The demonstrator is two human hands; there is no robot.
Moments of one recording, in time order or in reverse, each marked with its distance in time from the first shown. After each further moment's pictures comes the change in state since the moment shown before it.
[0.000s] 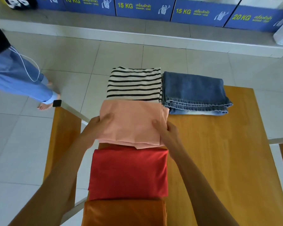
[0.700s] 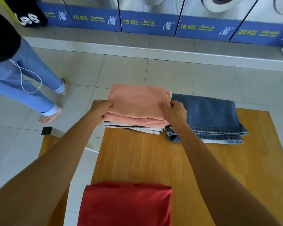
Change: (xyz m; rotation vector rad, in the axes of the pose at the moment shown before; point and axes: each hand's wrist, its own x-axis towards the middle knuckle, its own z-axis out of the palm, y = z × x) left_hand 0.121 0.118 0.003 -0.114 0.207 0.023; right_hand 0.158 -0.098 -0.002 -0.326 0.204 -0.146
